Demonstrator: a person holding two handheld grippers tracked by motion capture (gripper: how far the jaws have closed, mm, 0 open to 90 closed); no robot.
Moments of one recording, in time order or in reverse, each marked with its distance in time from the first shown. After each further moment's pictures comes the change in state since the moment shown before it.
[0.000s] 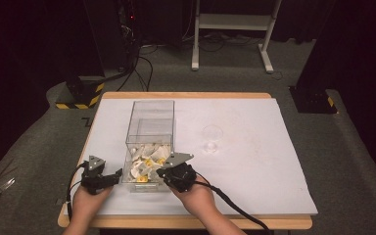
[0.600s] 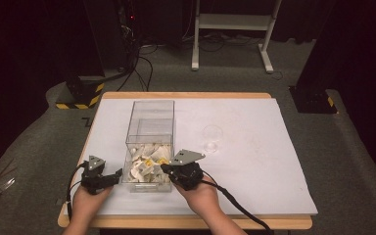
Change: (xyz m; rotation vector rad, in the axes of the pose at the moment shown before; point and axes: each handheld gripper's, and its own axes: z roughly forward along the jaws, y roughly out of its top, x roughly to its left) left arm 0.000 0.000 0.000 0.001 0.001 0.003; right arm -0.008 -0.002 -0.019 -0.099 -0.019 0.037
